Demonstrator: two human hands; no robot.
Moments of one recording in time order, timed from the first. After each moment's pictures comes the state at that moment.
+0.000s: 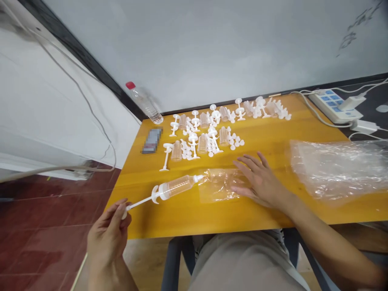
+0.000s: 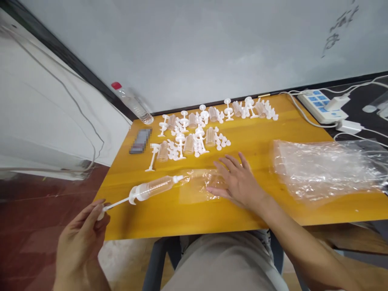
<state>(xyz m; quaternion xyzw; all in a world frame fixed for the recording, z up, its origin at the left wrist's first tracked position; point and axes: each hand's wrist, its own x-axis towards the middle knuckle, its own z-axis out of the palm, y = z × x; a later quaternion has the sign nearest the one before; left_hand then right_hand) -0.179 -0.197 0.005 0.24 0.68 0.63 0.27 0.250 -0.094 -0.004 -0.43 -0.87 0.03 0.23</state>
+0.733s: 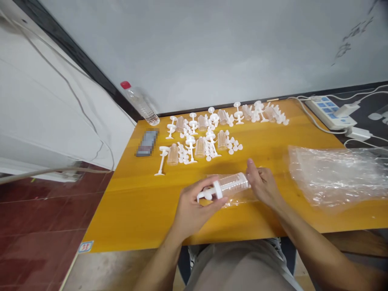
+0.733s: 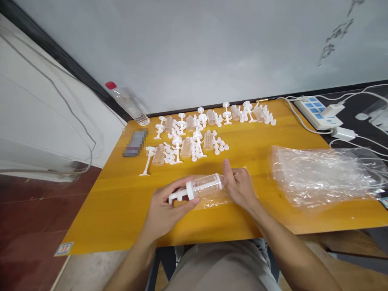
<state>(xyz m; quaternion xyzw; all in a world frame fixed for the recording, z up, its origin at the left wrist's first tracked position) 0.007 -0.130 0.032 0.55 0.55 0.42 0.47 0.224 -0.087 0.014 -0.61 -0.59 0.36 0.38</state>
